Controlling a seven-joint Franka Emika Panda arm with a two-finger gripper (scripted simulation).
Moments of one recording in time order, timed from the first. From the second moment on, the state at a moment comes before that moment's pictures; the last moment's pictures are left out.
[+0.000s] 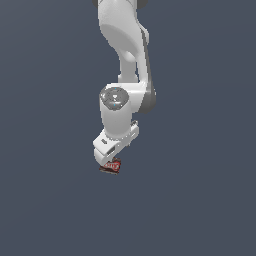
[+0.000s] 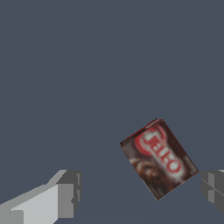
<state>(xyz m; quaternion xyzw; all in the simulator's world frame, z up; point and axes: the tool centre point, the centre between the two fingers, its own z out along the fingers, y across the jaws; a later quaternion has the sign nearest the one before) 0.039 -0.036 0.114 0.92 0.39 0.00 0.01</state>
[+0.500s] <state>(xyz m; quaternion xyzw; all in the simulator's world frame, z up) 0.048 -0.055 0.094 0.87 0.50 0.00 0.00</state>
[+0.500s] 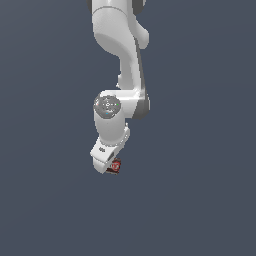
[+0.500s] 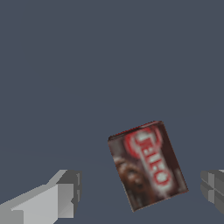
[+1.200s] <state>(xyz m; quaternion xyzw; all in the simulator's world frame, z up) 0.056 -0.078 0.071 0.79 0.61 0.00 0.00</state>
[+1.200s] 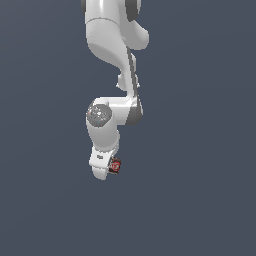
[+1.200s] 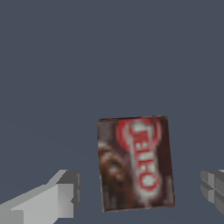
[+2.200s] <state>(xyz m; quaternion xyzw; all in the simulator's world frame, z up) 0.057 -0.082 0.035 0.77 0.64 0.00 0.00</state>
